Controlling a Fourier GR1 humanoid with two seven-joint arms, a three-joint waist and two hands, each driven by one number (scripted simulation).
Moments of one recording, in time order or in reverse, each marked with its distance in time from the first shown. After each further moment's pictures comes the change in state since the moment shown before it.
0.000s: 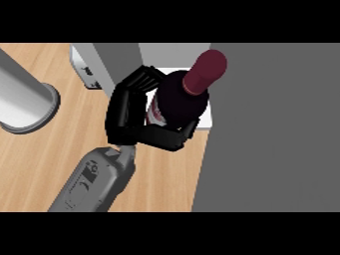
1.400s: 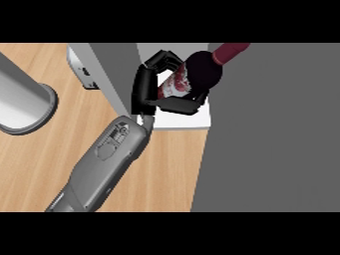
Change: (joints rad) left arm -0.261 0.000 0.008 0.491 0.012 0.106 -0.209; right arm 0.020 0.007 -0.043 0.006 -0.035 0.041 -0.015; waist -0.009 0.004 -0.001
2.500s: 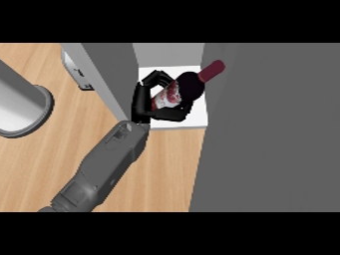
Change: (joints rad) left arm -0.068 0.000 -0.065 0.459 0.200 0.018 -0.345; right arm -0.029 0.024 0.019 0.037 -0.010 0.019 -0.028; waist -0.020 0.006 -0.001
